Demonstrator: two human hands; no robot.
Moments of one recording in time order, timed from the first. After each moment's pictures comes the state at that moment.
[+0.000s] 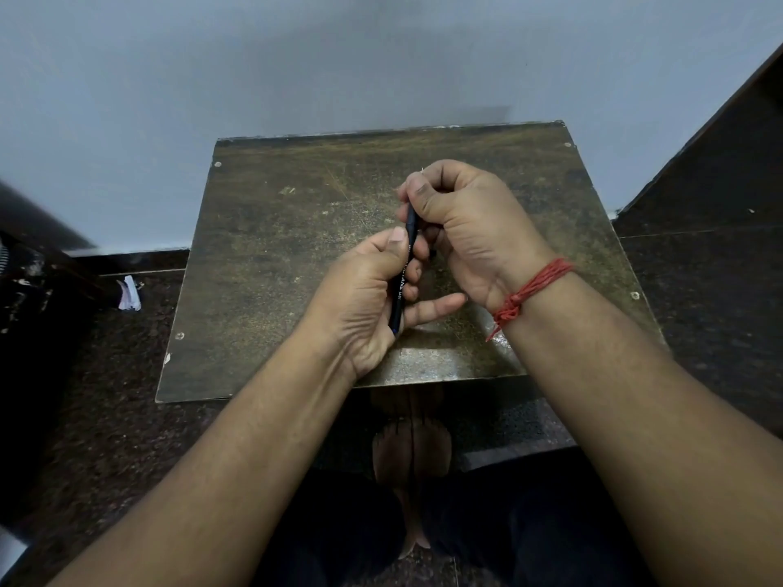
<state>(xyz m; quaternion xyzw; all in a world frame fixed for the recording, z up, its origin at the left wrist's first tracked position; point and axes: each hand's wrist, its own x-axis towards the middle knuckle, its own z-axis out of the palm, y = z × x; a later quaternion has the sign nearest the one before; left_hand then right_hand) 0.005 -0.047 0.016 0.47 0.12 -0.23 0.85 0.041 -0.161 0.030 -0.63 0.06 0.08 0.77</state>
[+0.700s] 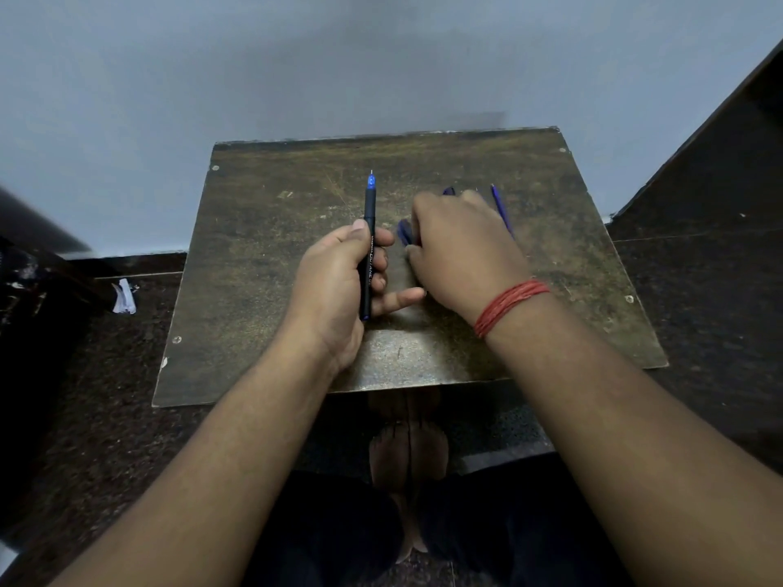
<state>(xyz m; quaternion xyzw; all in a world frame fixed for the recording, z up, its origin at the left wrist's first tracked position) 0.015 -0.034 0.013 0.56 0.15 -0.12 0.81 0.038 -0.158 0.019 -0.99 -0.05 -0.05 0.13</state>
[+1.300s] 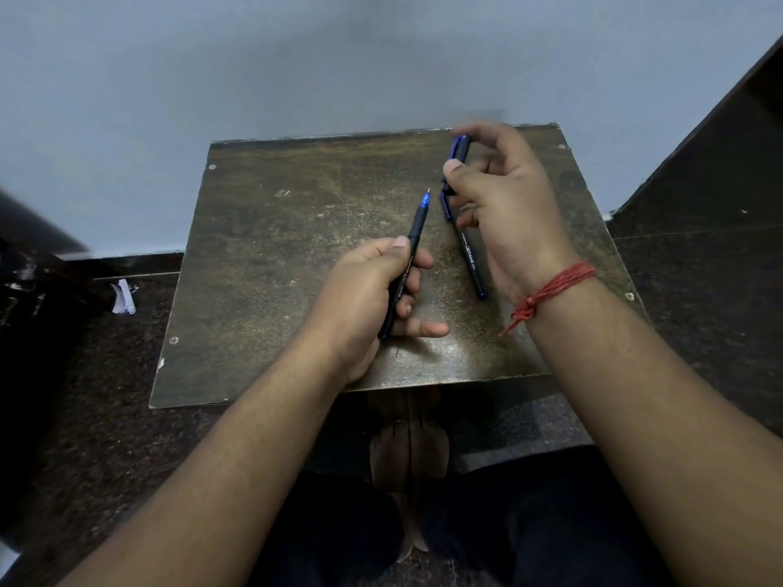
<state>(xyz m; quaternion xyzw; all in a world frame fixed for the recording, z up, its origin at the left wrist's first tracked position) 0.004 -0.043 0.011 0.58 0.07 -0.22 0.78 0.049 -0.185 0.029 -0.72 0.08 -0.09 0.69</state>
